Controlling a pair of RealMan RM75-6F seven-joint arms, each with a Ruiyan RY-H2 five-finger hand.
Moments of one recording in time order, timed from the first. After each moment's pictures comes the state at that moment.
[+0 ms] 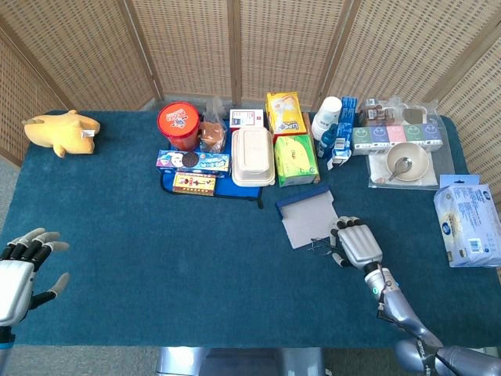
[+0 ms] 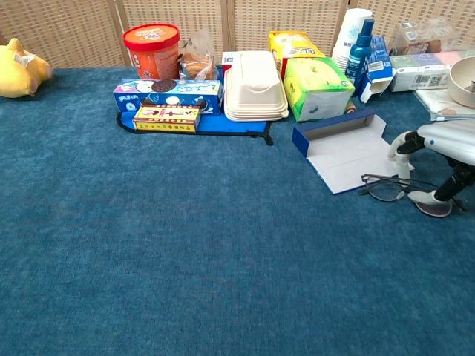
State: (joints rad) left arm -0.02 -1.02 -0.01 -1.95 1.62 1.58 0.24; right arm 0.52 -1.47 0.08 -1.41 -1.24 0.99 -0.28
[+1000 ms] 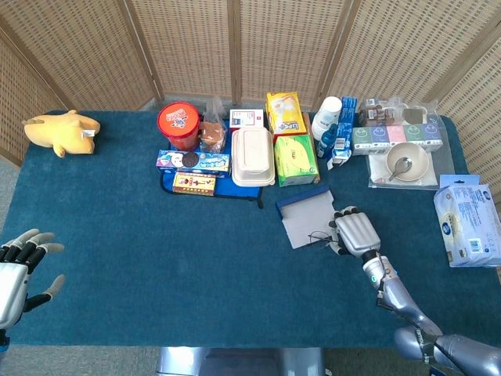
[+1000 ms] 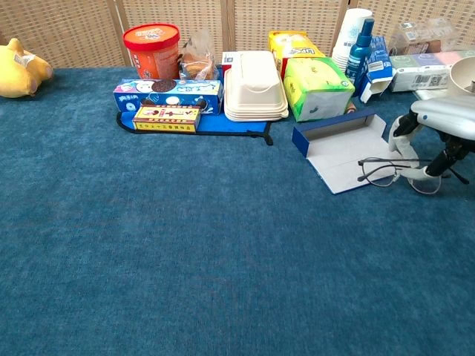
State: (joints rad) left arm -0.01 -1.01 -0.01 -1.94 1.63 1.59 0.22; right arm 0.57 -1.45 0.13 -1.40 -1.25 0.96 -0.24
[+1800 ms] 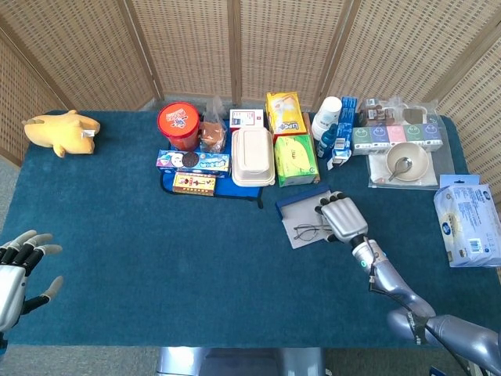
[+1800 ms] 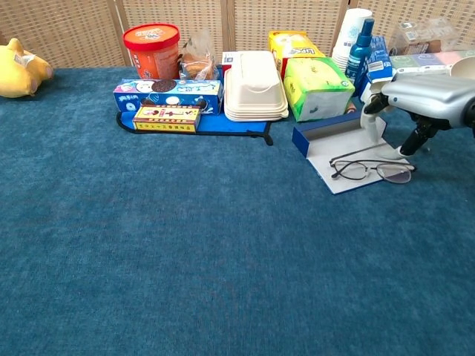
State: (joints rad) left arm 0.00 -1.00 0.00 -1.95 1.64 1.60 0.22; right arm 0.67 -1.47 0.15 -1.32 -1.29 0.91 -0.23
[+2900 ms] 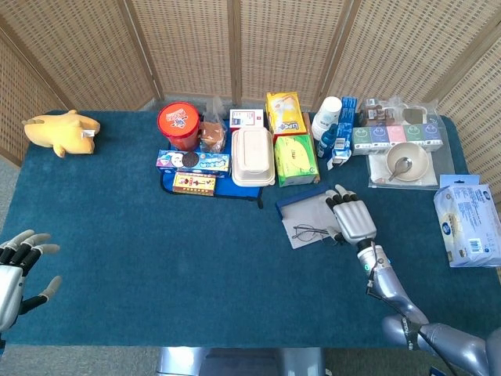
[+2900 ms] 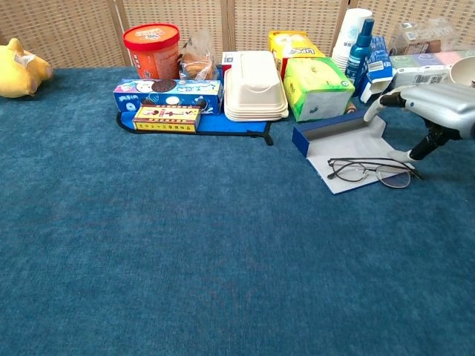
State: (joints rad) left arm 0.01 -1.00 -0.01 -1.94 1.64 1.61 0.21; right arm 0.61 -1.56 0.15 -1.23 -1.23 1.01 -0.23
